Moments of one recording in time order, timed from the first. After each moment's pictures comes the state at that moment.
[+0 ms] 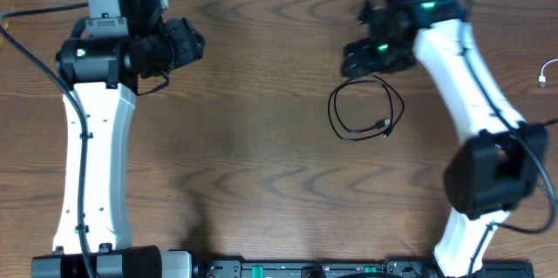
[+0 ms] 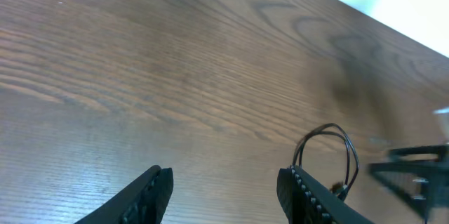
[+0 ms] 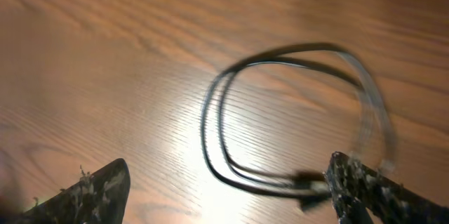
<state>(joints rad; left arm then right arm) 0.04 1.54 1.67 -1.06 0.30 -0.33 0.27 2.01 1.83 -1.14 -0.27 0.03</state>
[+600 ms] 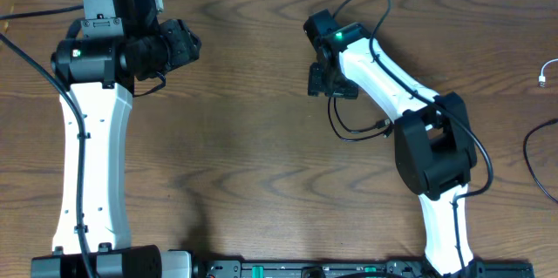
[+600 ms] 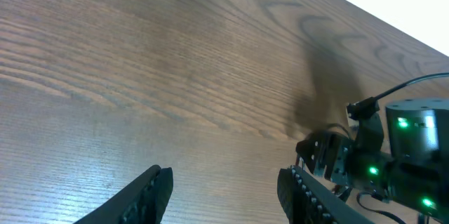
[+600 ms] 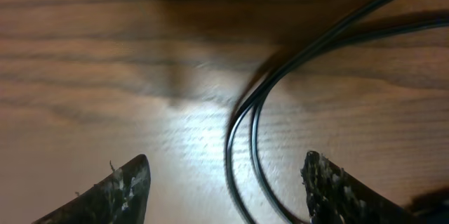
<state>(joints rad) 0.06 1.54 1.67 -1.07 0.30 -0.33 0.48 2.24 1.82 -1.04 0.04 0.61</state>
